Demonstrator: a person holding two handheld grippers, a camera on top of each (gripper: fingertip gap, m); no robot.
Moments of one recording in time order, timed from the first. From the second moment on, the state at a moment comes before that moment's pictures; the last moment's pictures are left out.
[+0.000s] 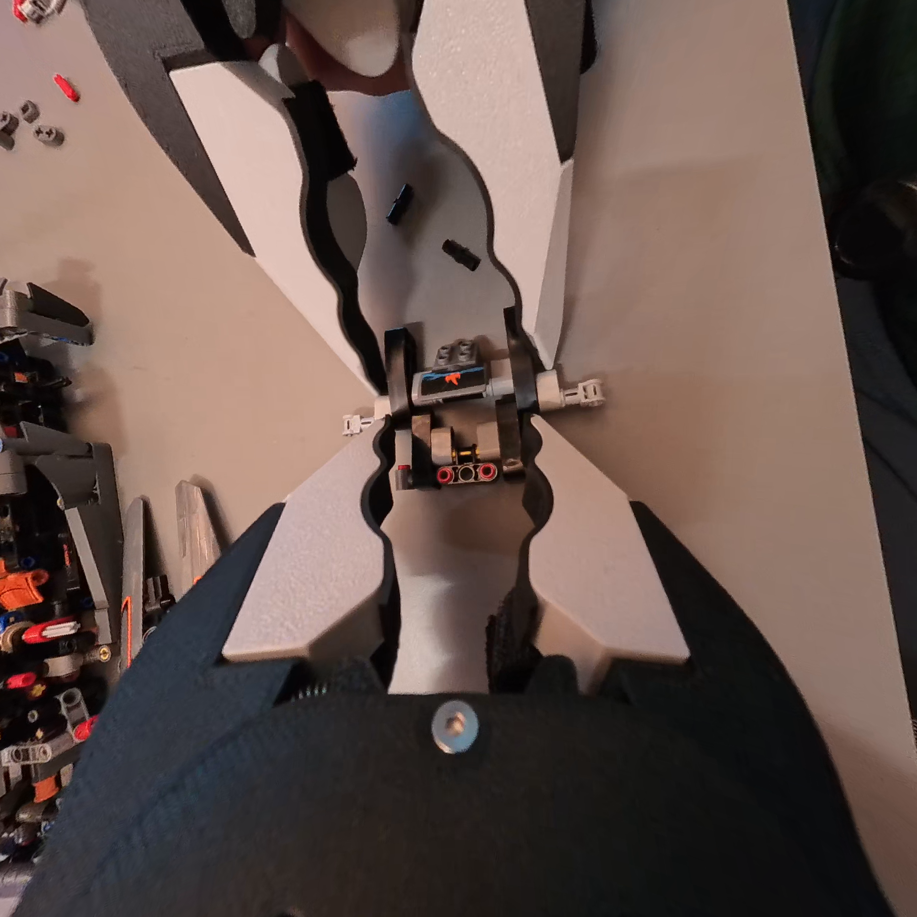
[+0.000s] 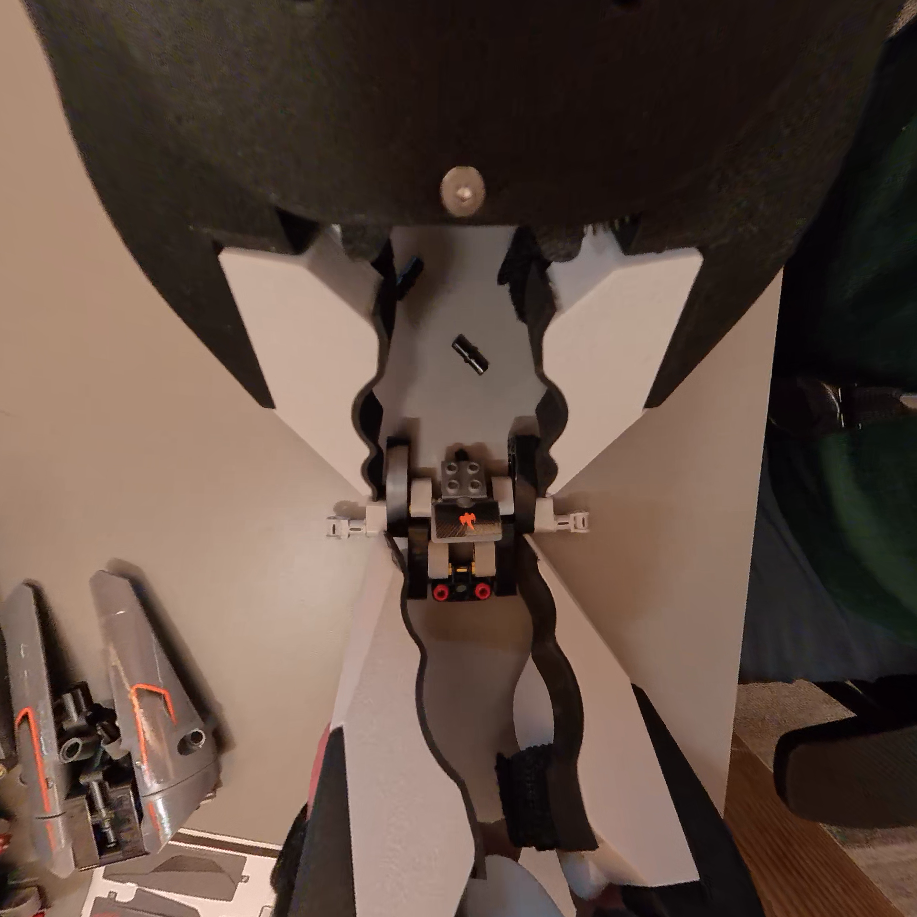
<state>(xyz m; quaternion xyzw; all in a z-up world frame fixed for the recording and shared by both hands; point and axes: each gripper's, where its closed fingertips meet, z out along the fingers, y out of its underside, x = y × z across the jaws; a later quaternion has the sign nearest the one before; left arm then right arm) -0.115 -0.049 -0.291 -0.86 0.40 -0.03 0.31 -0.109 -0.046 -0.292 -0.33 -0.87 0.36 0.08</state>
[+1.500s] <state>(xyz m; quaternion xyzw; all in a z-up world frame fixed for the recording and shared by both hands) -0.142 -0.045 -0.259 -0.88 0.22 0.01 0.42 -0.123 -0.030 -0.258 -0.32 -0.83 0.37 0.26</state>
